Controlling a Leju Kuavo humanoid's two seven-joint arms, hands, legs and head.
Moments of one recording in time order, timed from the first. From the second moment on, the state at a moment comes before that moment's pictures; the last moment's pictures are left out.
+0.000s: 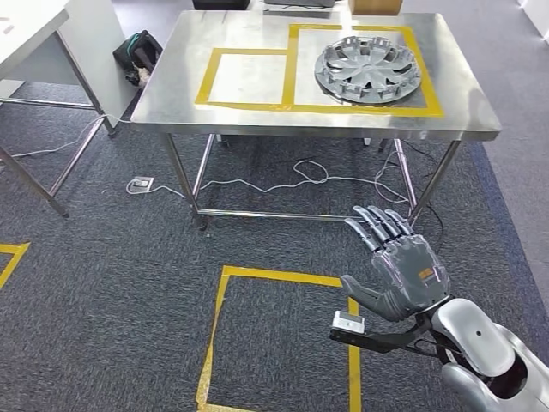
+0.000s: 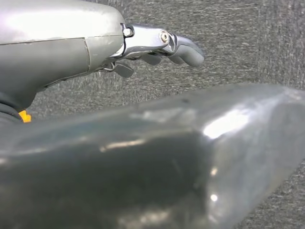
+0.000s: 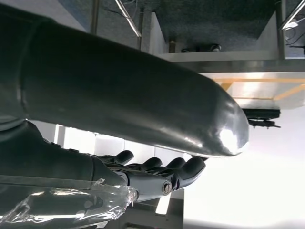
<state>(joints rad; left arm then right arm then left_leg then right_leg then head) 0.26 -0.32 0.83 -1.04 -0.92 -0.29 -0.25 -0.08 -0.59 0.51 -1.93 0.99 -0.07 0.16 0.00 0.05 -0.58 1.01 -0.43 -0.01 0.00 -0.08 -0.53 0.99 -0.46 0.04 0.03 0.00</state>
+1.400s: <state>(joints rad) 0.25 -0.34 0.87 -1.04 -0.98 -0.29 -0.27 -0.03 -0.60 0.51 -1.93 0.99 -0.11 0.15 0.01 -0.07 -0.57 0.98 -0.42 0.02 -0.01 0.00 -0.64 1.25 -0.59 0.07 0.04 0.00</state>
